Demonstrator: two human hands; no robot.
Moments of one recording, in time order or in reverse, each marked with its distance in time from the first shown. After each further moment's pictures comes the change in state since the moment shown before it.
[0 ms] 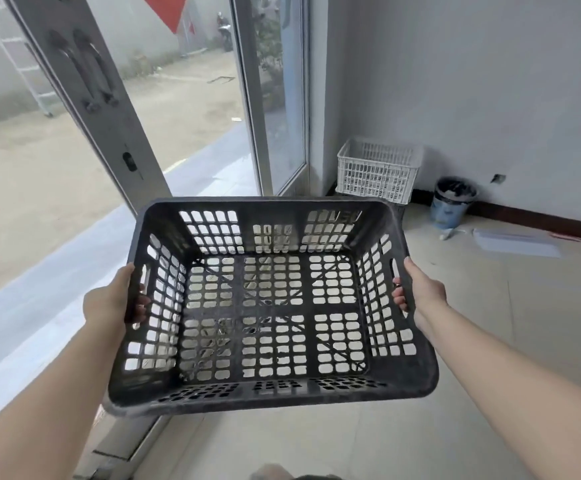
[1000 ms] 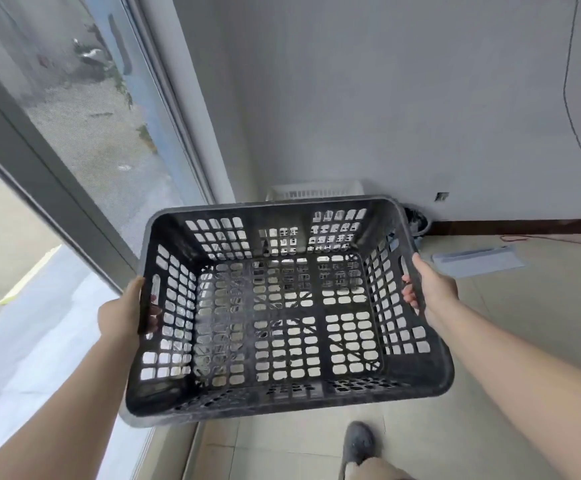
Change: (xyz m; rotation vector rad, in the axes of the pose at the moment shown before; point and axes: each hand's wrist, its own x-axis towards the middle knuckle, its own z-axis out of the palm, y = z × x) left_hand 0.286 0.238 0.588 0.112 -0.305 0.048; right_hand 0.465 -0.270 0.105 0.146 0.326 -0.006
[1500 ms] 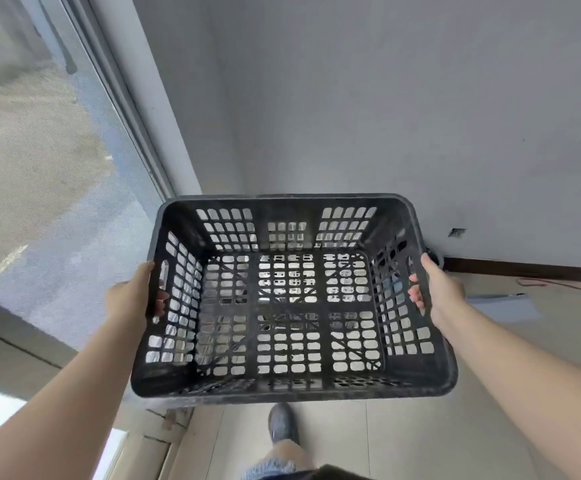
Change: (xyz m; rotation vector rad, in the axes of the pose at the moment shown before) left_hand 0.153 0.092 0.232 0.044 -0.018 -0.015; right_hand 0.237 -0.133 0.101 -0.049 0.032 0.018
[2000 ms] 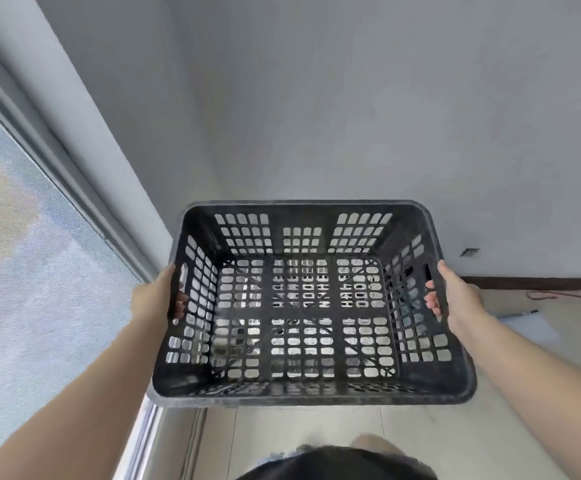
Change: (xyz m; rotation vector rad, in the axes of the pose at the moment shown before) left_hand 0.203 0.101 0.167 0.077 -0.145 -0.057; right_hand 0.168 -0.086 0.137 -0.029 0.131 0.038
